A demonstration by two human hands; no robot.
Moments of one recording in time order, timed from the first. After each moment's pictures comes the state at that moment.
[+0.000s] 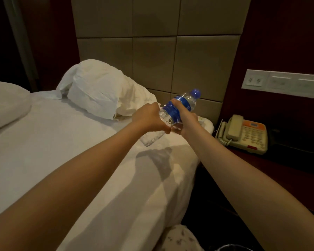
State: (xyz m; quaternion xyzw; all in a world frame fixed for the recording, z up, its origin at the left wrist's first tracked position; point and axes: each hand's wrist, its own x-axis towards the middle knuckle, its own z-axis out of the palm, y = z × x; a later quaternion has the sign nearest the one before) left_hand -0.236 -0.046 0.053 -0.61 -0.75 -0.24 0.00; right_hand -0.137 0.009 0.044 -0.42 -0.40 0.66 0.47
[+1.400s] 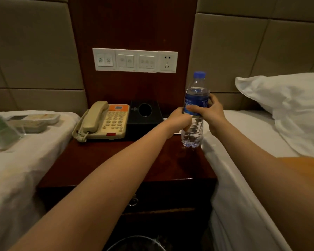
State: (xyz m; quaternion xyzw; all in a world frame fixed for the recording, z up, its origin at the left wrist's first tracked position) left_hand 0.209 0.060 0.028 -0.71 -0.44 -0.27 -0.48; right_hand 0.331 0.060 0.018 -0.58 -0.45 0.26 0.63
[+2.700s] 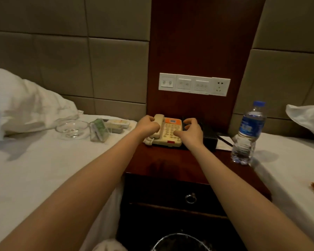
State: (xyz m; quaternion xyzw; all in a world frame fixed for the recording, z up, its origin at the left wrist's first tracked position) left_hand -0.043 0.039 0.046 -0.62 -0.62 -0.37 -0.31; right_hand 0.101 0.048 0.015 -0.65 -0.57 0.19 0.47
